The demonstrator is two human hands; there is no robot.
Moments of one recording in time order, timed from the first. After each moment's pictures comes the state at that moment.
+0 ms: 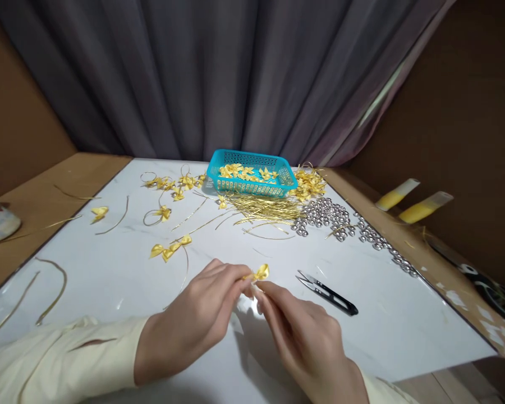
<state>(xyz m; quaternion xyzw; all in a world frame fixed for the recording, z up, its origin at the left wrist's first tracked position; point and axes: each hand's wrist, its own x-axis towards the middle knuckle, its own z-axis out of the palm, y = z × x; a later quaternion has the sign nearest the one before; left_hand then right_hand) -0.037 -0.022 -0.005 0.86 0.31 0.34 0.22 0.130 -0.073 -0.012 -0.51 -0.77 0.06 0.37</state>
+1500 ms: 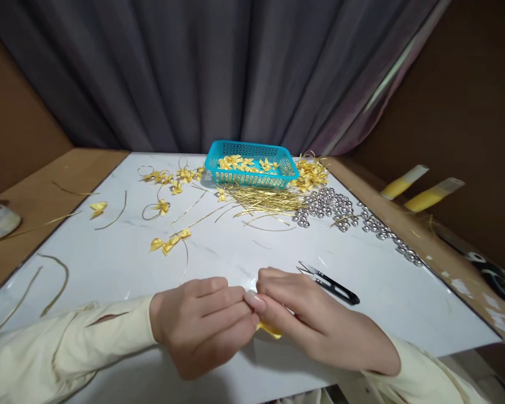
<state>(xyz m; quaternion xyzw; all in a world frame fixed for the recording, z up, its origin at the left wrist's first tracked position) -0.040 -0.004 -0.004 0.89 -0.03 0.45 -0.10 0.147 -0.042 0.027 -0.34 -0.83 0.38 0.23</state>
